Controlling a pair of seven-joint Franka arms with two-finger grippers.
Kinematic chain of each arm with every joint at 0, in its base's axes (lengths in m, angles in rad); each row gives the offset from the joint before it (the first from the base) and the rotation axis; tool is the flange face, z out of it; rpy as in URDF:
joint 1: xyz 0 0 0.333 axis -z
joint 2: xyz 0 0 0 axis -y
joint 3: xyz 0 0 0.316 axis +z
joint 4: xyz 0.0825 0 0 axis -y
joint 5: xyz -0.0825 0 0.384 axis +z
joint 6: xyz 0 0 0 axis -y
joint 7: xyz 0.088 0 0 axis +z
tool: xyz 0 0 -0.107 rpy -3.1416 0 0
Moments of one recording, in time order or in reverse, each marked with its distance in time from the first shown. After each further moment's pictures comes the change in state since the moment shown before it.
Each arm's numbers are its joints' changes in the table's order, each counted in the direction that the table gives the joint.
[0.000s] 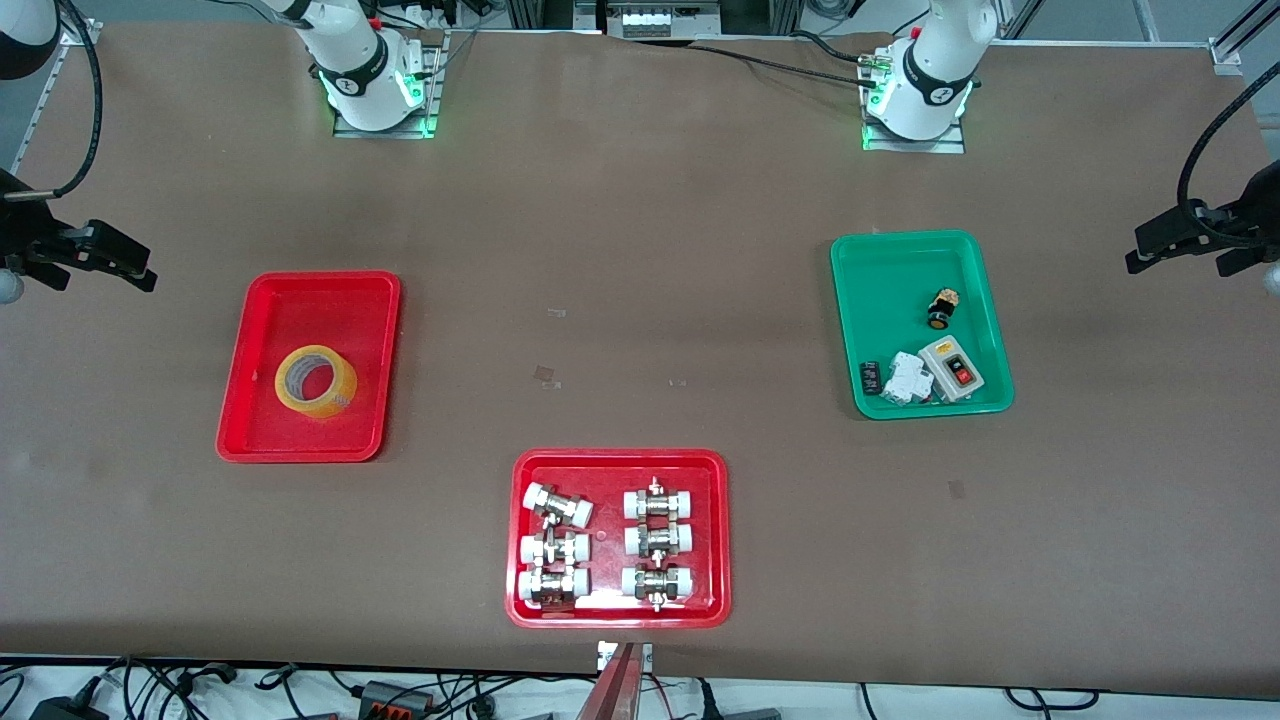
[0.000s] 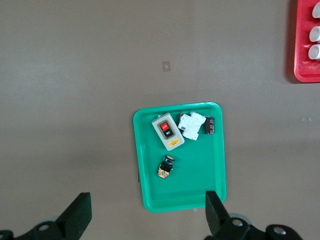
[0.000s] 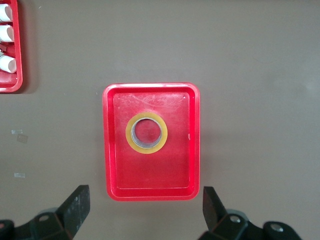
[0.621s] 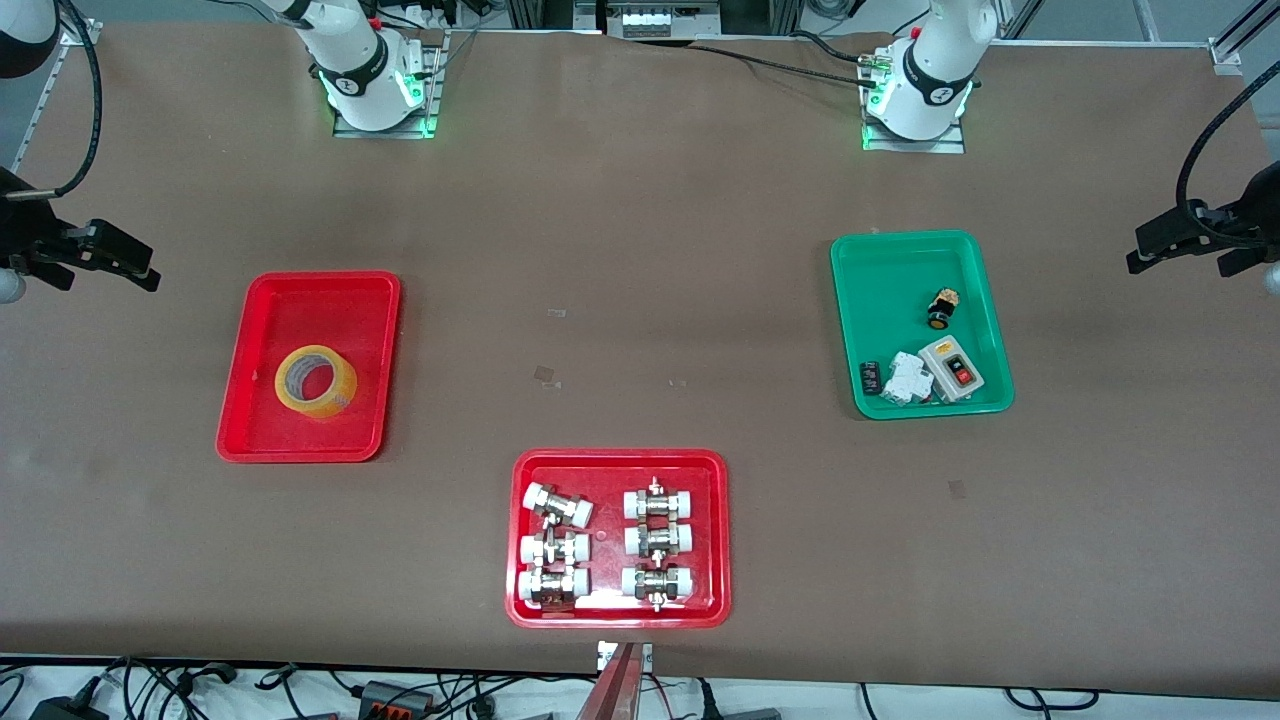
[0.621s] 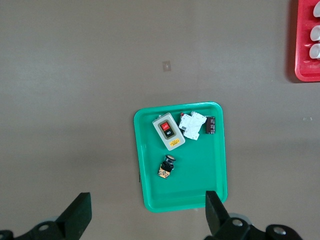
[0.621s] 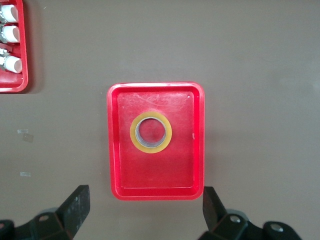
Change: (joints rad) left arm 0.000 0.000 0.000 0.000 0.001 0.000 -0.002; right arm 0.000 -0.001 -0.001 -0.001 0.021 -0.005 -0.001
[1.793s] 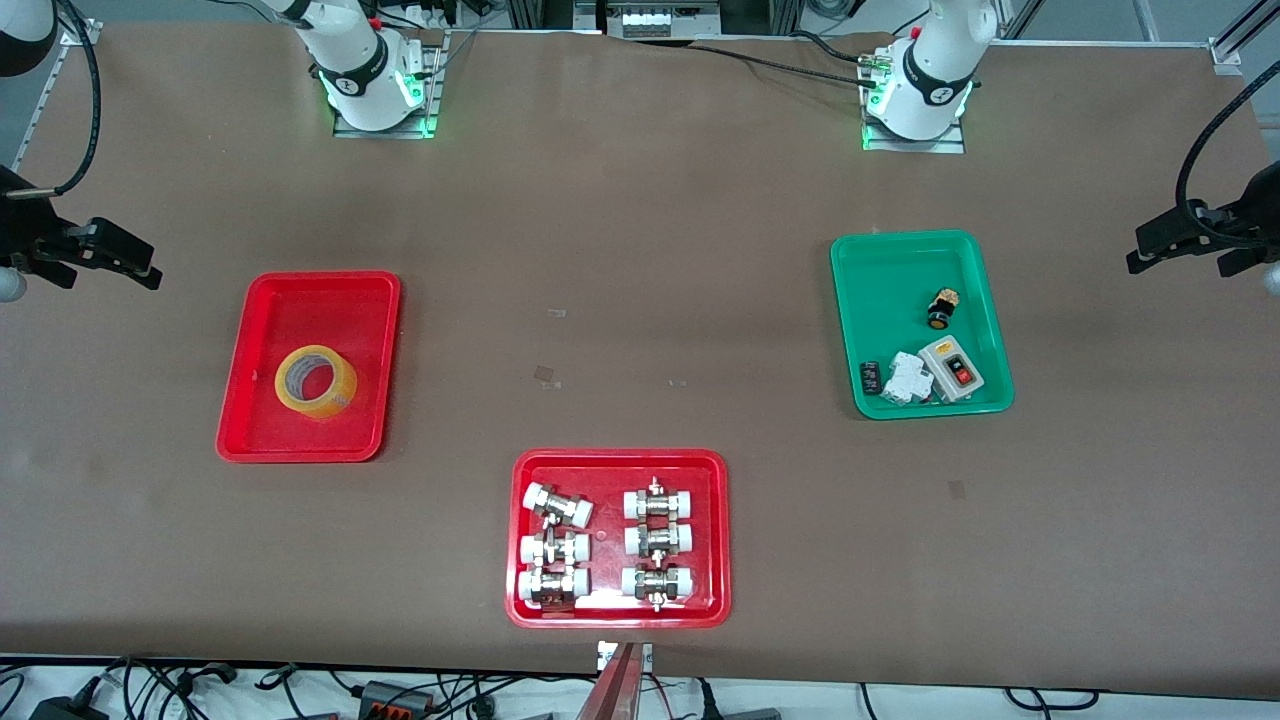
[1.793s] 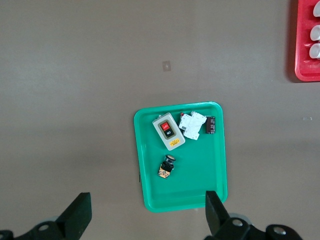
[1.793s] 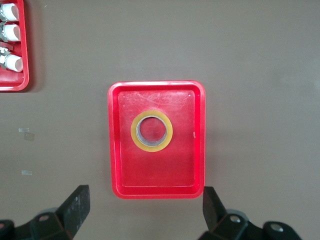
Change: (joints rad) left arm 0.000 0.000 0.000 0.000 0.000 0.000 -0.001; right arm 0.003 0.001 0.003 0.000 0.001 -0.005 0.001
